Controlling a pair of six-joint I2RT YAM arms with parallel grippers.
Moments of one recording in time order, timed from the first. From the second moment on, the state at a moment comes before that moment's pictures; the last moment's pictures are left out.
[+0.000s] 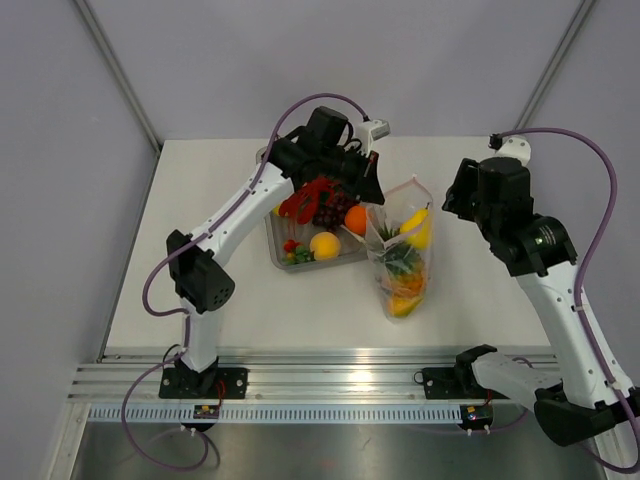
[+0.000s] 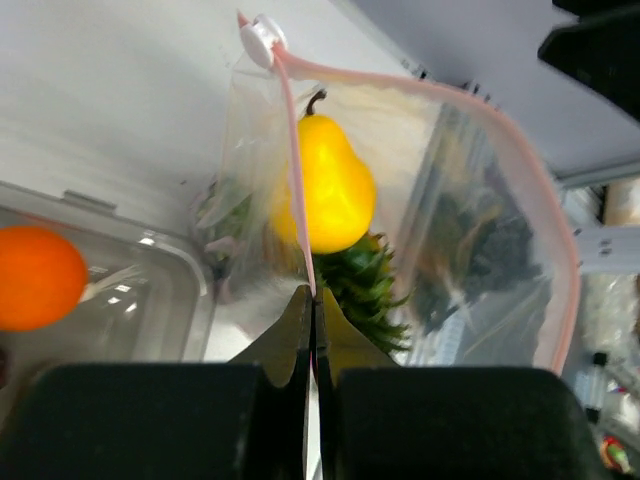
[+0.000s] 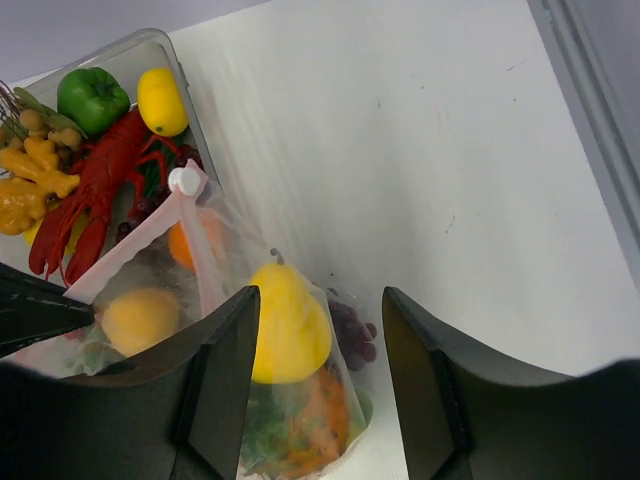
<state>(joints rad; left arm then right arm) -0.70 1.99 2.13 -0.77 0.67 -0.21 0.38 1.05 1.42 -0.86 0.42 0.41</state>
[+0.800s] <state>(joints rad) -0.63 1.95 2.13 -0.95 0.74 0.26 -0.08 1.41 1.35 -0.37 -0.88 0.19</state>
